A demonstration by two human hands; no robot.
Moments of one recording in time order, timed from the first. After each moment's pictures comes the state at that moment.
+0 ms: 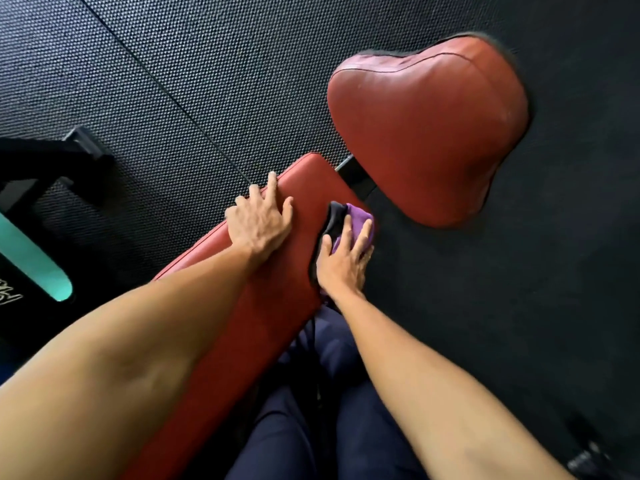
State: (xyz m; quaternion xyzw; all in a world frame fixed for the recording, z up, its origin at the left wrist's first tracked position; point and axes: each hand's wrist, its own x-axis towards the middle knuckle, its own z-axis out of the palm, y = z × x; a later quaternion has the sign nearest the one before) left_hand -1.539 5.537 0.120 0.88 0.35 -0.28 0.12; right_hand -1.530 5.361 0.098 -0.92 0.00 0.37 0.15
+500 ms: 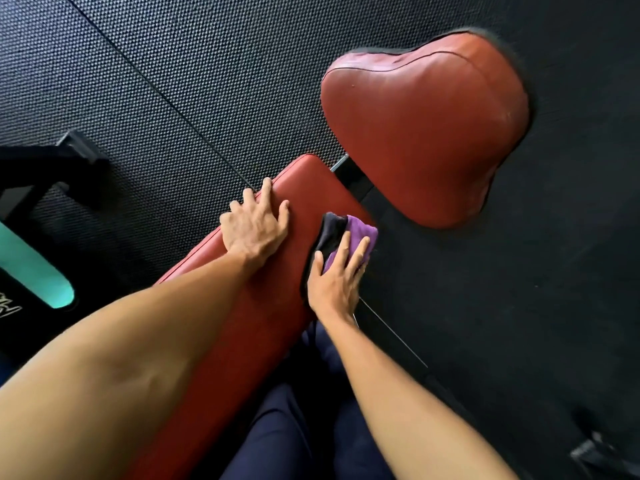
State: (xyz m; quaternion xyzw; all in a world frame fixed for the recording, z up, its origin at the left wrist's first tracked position) left_hand -1.537 5.538 0.121 0.88 0.36 -0.30 0.11; right_hand -1.561 5.360 0.108 -0.93 0.02 0.33 0.16
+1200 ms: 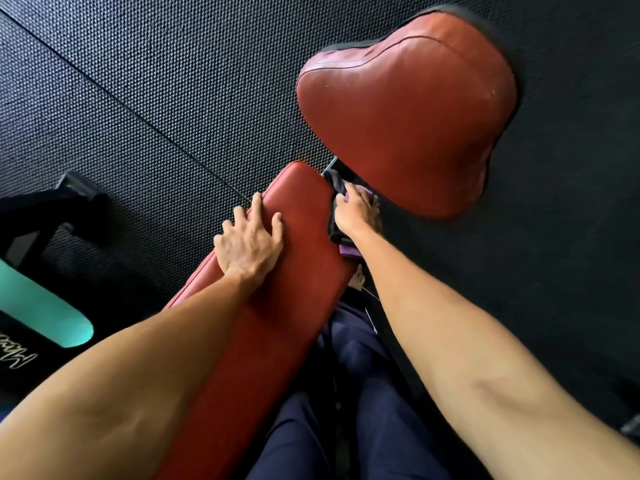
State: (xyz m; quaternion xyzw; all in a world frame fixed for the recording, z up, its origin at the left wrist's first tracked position) left_hand -1.535 5.537 0.119 0.87 0.37 -0.30 0.09; right_hand -1.406 5.386 0.050 -0.88 0.04 0.45 0.16
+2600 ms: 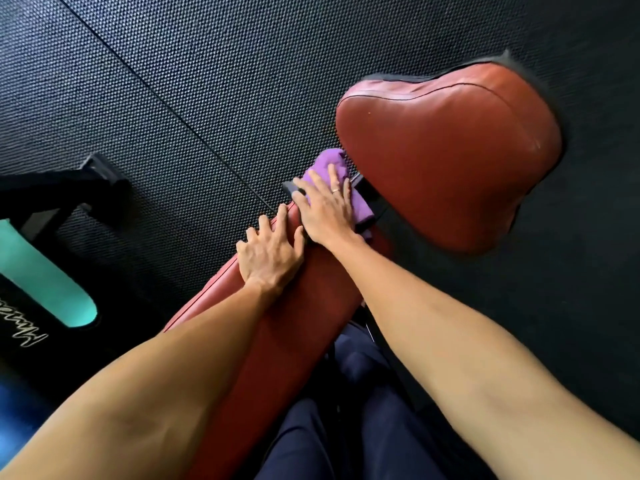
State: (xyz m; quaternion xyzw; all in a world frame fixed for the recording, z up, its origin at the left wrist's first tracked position) left_hand -1.533 5.539 0.120 0.86 0.38 -0.31 0.10; right_hand -1.420 5.479 0.065 -0.88 -0.25 0.37 0.16
